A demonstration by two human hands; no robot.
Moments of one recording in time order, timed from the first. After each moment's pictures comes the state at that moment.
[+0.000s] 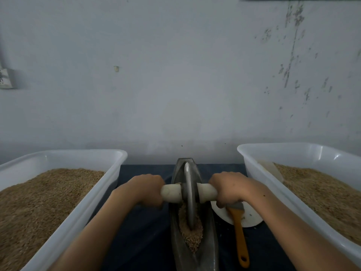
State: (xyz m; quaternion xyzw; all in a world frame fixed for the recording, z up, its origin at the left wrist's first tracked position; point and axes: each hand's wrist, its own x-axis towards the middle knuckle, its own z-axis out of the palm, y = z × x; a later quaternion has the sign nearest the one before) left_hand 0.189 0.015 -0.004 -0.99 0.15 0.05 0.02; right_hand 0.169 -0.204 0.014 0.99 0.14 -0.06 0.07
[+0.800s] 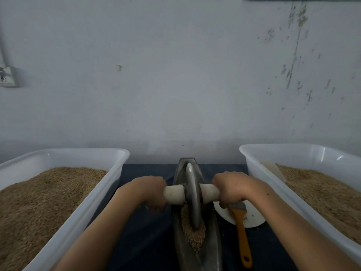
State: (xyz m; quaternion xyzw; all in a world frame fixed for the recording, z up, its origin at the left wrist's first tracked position) left_hand 0.184 0.011 -0.001 -0.99 0.11 0.11 0.01; right_hand 0.174 -0.204 0.012 0.98 0.14 -0.08 0.08
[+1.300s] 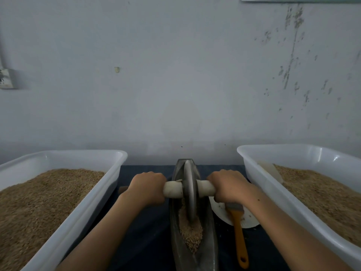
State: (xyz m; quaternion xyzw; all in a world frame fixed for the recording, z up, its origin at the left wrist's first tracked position) left_hand 0.192 0.009 -0.012 -0.99 0.12 -0.06 0.06; right_hand 0.180 -0.208 0.001 0.98 0.16 0.04 0.08
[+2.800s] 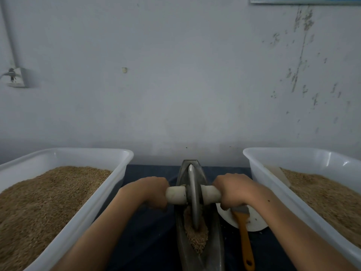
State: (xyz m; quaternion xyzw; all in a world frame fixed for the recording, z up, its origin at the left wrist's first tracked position) left_hand 0.186 0.017 -0.001 -0.98 0.14 0.10 -0.02; right_hand 0.174 -0.203 0.010 0.98 0.16 -0.03 0.09
